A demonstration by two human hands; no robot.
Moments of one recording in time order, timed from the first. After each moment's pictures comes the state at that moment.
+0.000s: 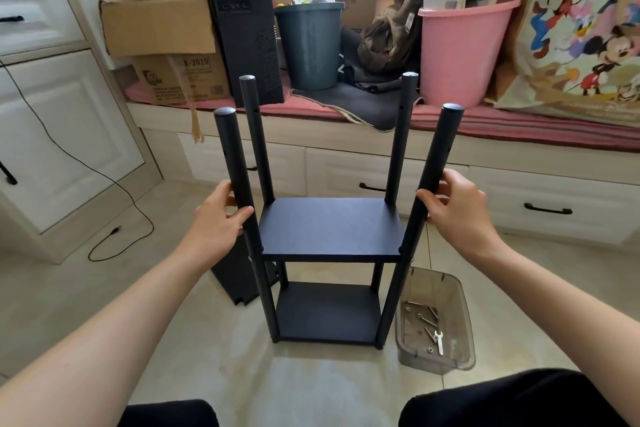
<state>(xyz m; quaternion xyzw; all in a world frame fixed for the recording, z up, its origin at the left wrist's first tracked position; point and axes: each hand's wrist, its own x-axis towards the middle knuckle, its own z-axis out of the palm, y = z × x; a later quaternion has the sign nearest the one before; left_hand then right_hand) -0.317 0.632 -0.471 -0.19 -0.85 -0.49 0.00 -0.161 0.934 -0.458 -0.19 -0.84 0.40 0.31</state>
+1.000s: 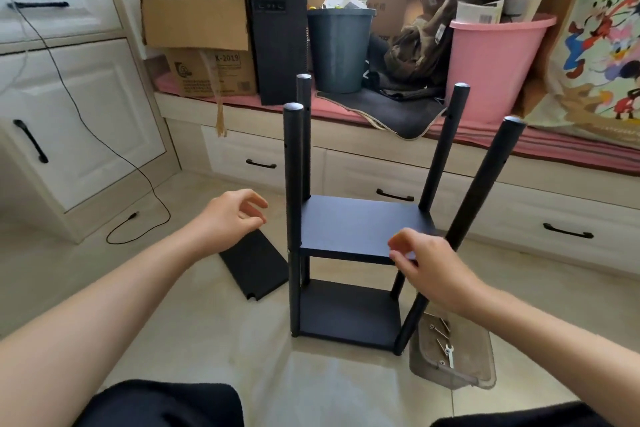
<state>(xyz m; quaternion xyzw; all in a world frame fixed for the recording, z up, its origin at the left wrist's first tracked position) -0.335 0.589 -0.461 -0.22 -0.91 -0.35 -0.10 -0.161 0.875 -0.492 -0.09 -0.96 0.24 0.10</state>
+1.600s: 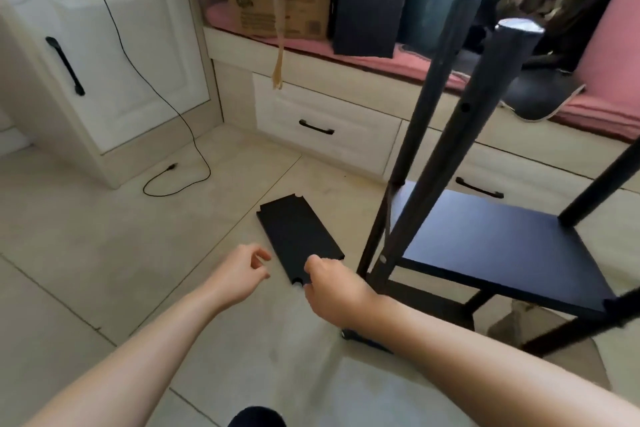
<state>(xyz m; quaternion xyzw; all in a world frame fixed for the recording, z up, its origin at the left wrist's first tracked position) -0.403 0.504 -0.647 -0.05 -0.92 -0.35 -0.19 -0.342 0.682 -0.617 0.03 -0.96 0.20 -0.18</state>
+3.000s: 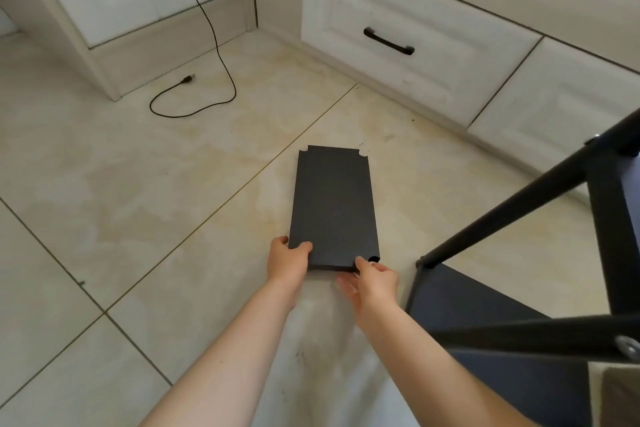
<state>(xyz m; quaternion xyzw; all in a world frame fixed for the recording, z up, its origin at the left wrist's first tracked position) -0.473 0.546 -0.848 0.33 -0.67 -0.63 -0.20 -0.439 0.666 -0.838 -0.52 -0.48 0.70 -0.05</state>
